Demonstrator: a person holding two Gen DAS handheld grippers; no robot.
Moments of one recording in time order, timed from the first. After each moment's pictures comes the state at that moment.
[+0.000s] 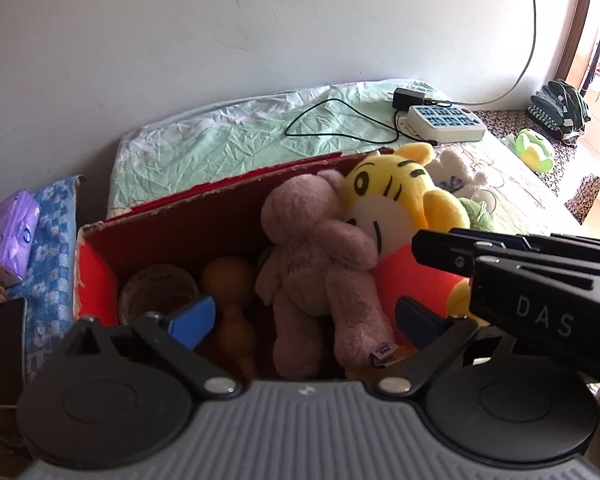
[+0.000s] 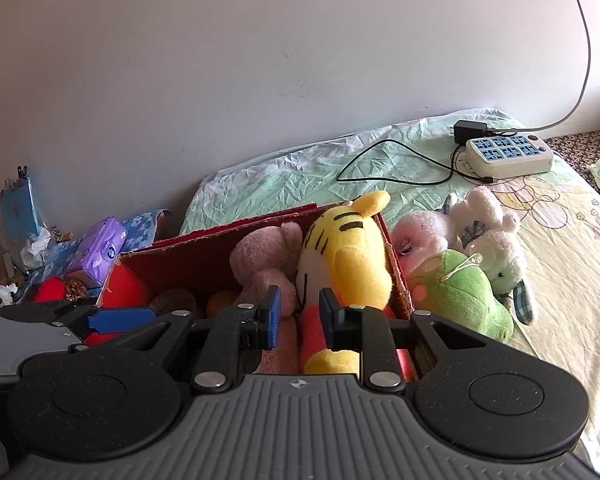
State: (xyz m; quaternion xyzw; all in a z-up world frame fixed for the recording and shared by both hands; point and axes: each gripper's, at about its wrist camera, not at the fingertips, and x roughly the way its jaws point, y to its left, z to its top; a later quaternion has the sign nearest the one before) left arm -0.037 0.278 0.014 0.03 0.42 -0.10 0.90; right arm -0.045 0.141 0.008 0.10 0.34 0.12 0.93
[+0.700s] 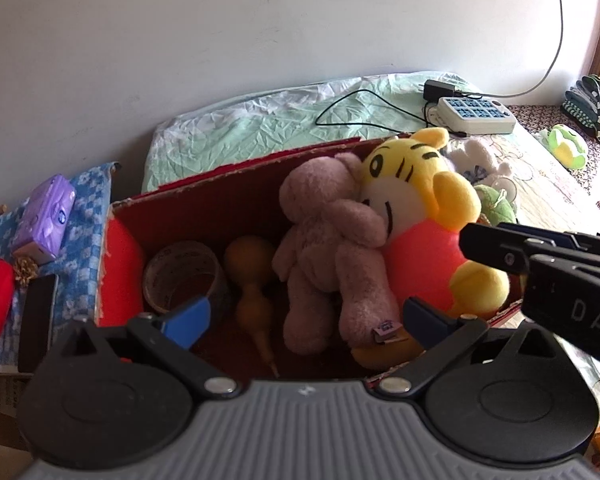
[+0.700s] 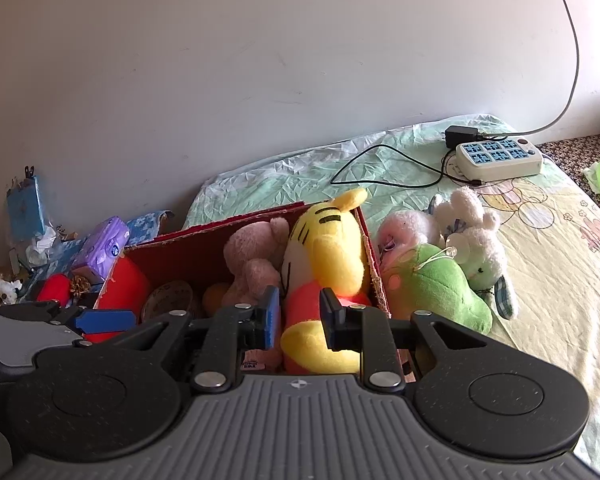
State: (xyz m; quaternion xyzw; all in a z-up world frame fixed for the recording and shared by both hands) left arm -0.050 0.266 0.010 0.05 0.43 -0.02 0.90; right arm -0.063 0.119 0.012 0.10 0.33 0.12 0.93
